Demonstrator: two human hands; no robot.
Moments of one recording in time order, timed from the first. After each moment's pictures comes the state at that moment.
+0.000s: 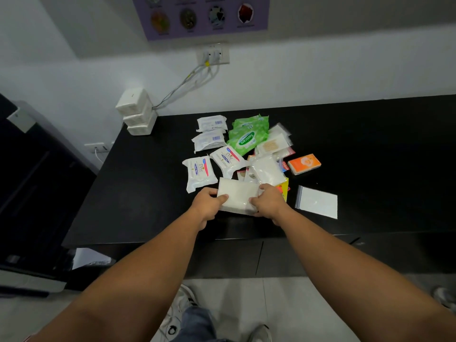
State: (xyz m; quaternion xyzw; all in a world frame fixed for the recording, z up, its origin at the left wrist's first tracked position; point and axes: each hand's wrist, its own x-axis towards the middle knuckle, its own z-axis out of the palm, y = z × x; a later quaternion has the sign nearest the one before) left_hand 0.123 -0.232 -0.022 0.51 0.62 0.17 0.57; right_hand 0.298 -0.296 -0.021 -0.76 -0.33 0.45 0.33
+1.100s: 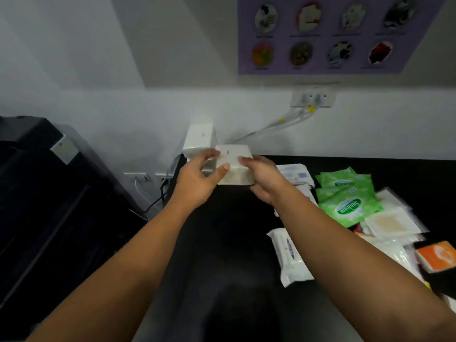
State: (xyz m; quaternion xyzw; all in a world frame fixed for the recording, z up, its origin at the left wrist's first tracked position) left_hand -0.062 0.081 0.066 0.68 0.46 0.40 0.41; right_hand 0.116 0.057 0.067 -0.50 -0.25 0.62 0.55
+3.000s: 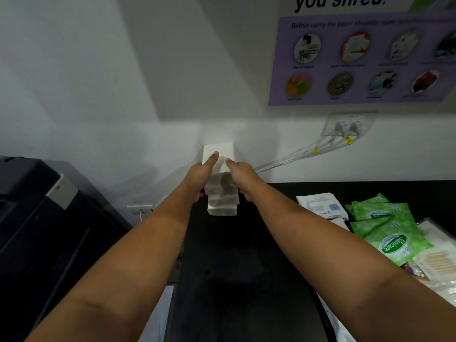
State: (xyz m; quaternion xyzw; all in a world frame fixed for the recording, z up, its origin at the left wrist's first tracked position) left_hand -0.088 0.271 0.075 0.51 0.58 0.24 0.59; right_hand 0.040 0.238 0.064 -0.71 -0.32 0.49 0.40
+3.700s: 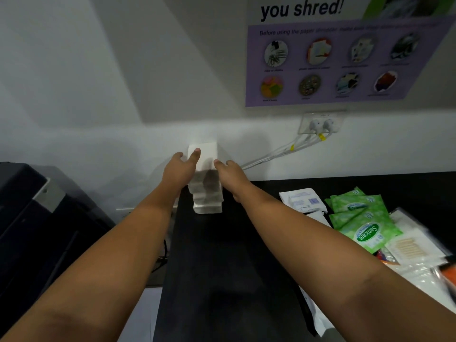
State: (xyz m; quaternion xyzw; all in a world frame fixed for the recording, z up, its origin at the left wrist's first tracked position) left_hand -0.087 0.259 0.093 0.61 0.62 0.28 0.40; right_hand 0.047 0.202 0.080 -0.70 -0.37 0.44 0.43
